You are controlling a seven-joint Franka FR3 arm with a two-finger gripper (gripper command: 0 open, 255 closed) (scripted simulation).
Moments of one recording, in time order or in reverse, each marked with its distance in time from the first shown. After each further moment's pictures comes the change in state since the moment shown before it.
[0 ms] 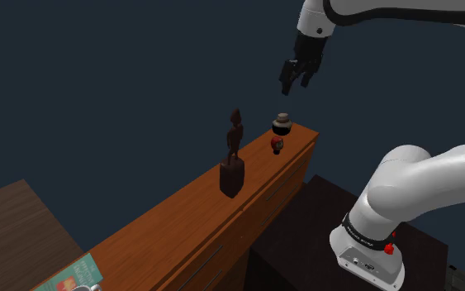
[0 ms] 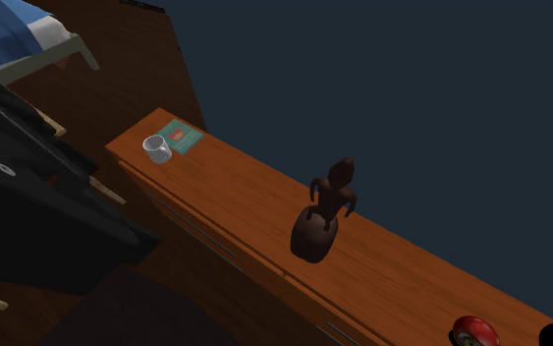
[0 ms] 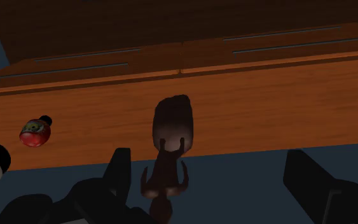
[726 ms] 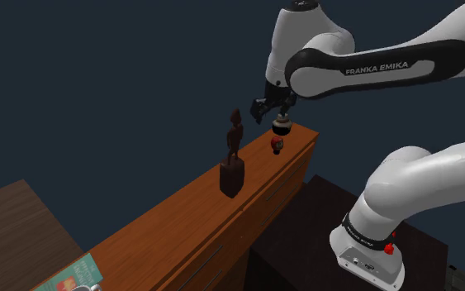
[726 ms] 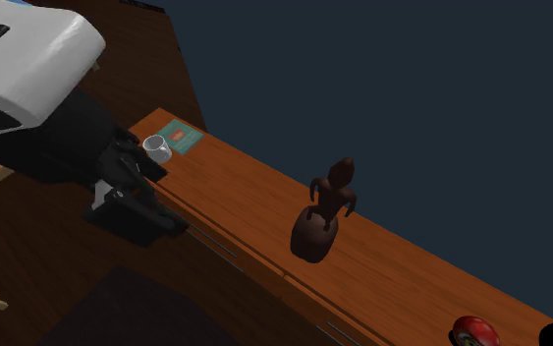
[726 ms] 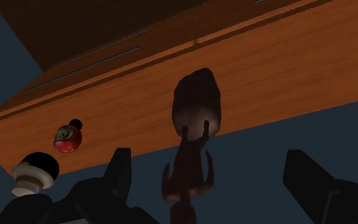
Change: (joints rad) arm -0.081 0.055 0.250 -0.245 -0.028 0.368 0.426
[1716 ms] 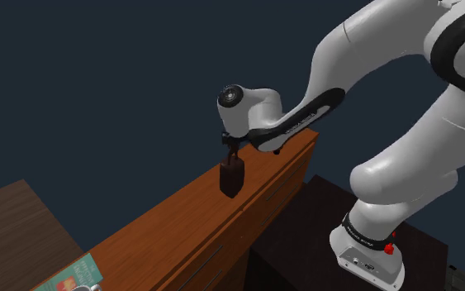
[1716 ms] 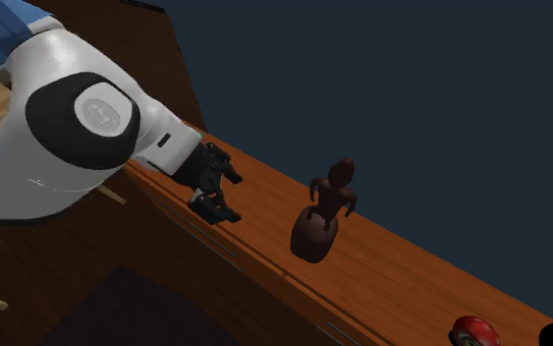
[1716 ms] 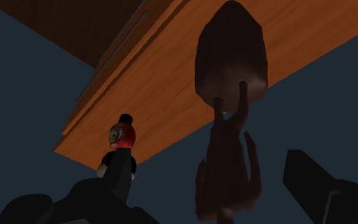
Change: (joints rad) arm -0.519 0.581 0.613 0.095 -0.594 0.309 1.081
